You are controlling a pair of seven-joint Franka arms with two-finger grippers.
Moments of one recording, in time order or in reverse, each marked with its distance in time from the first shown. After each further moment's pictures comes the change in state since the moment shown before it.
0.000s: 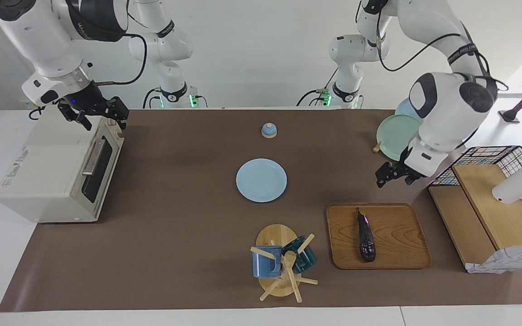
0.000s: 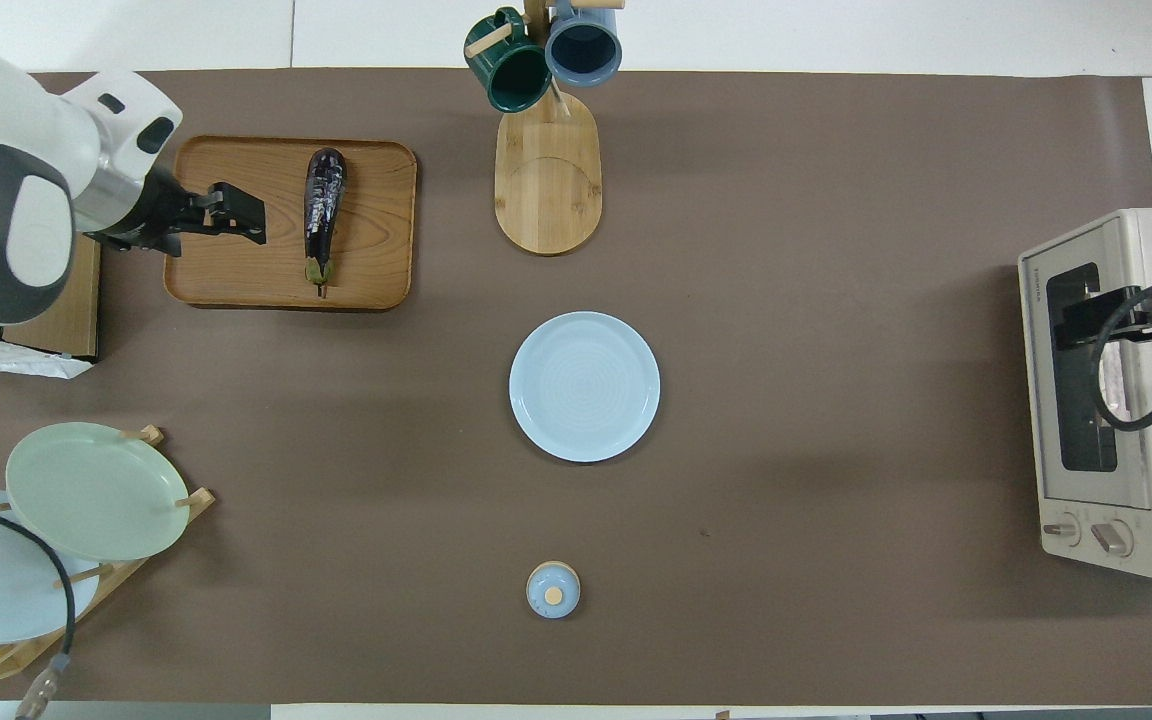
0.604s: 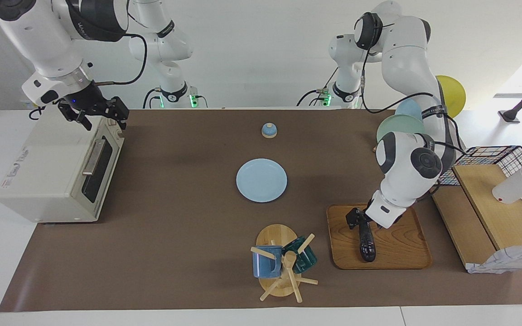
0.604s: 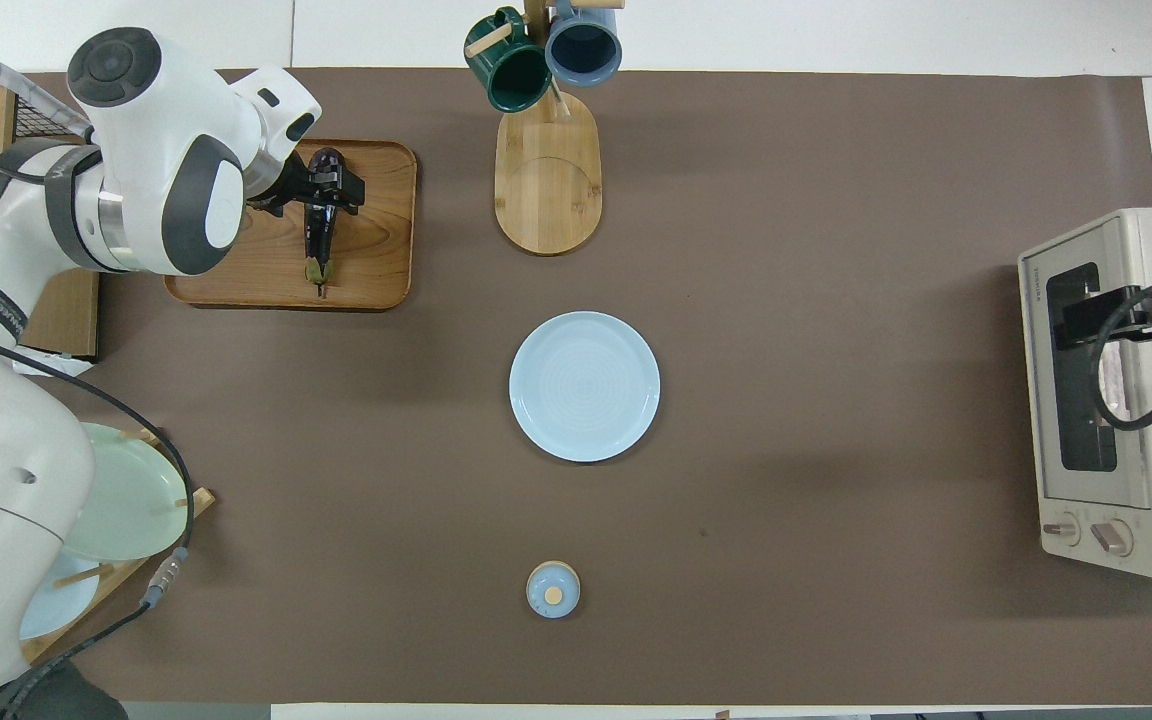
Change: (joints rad) left arm -0.085 0.260 0.005 0.168 0.056 0.137 0.032; right arm 0.000 0.000 0.000 0.000 0.000 0.000 0.000
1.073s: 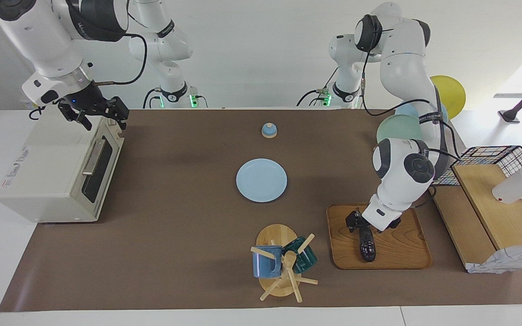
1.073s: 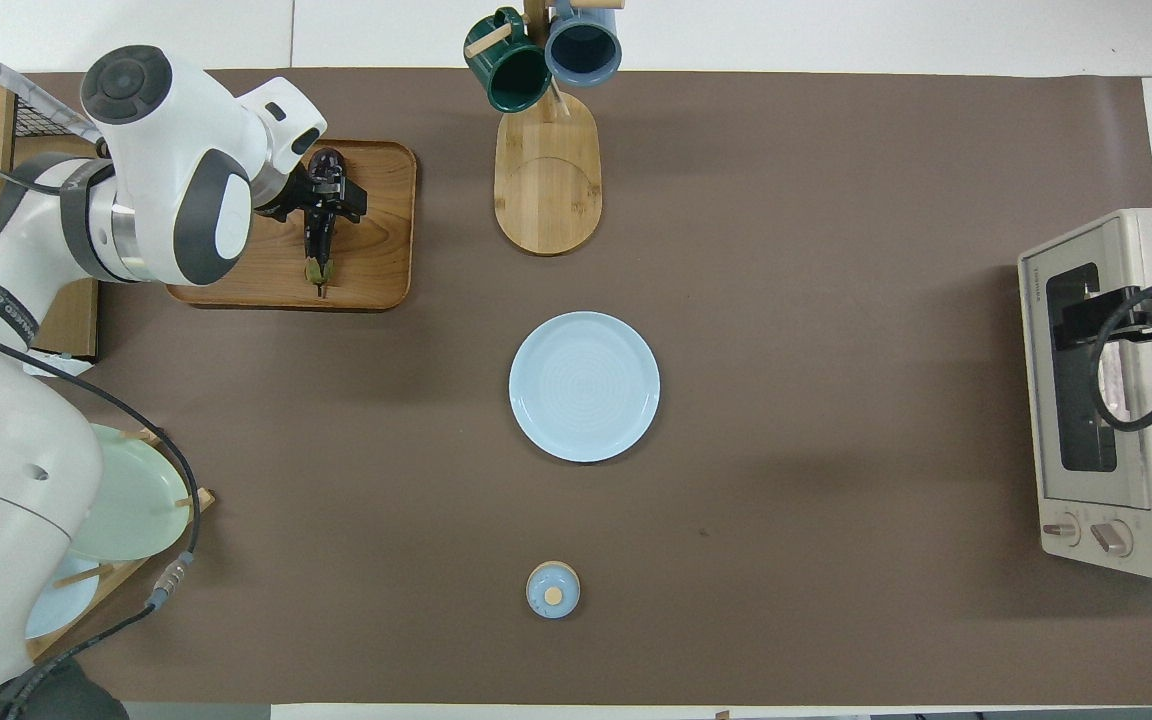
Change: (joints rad) left arm -0.004 0.002 0.000 -0.088 0.001 0.088 0.027; right arm 0.000 0.000 0.000 0.000 0.000 0.000 0.000
